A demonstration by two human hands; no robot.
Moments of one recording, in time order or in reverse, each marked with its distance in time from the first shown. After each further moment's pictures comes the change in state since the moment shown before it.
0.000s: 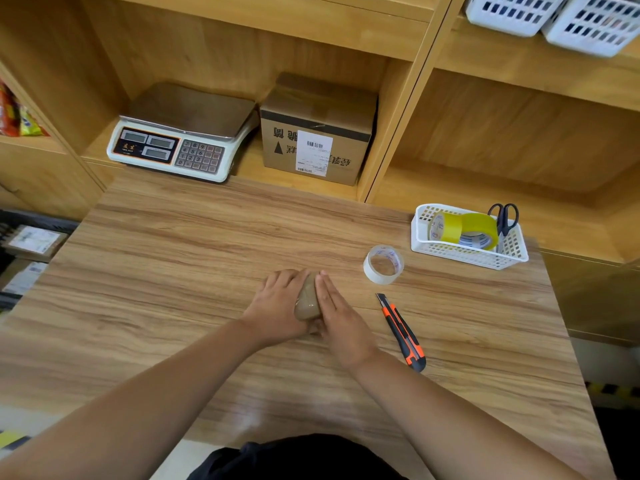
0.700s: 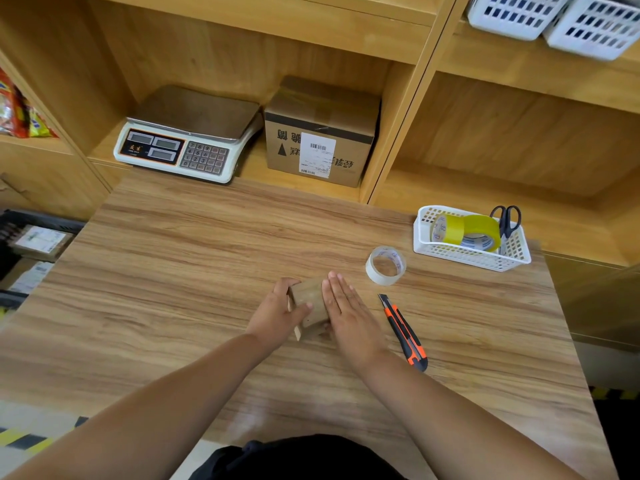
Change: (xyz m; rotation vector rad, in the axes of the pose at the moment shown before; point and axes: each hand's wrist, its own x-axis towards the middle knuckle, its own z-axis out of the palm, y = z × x) left_hand -0.010 -0.003 0.021 -0.667 0.138 -0.216; right_hand -0.005 0.009 -0.002 -0.437 -0.032 -0.036
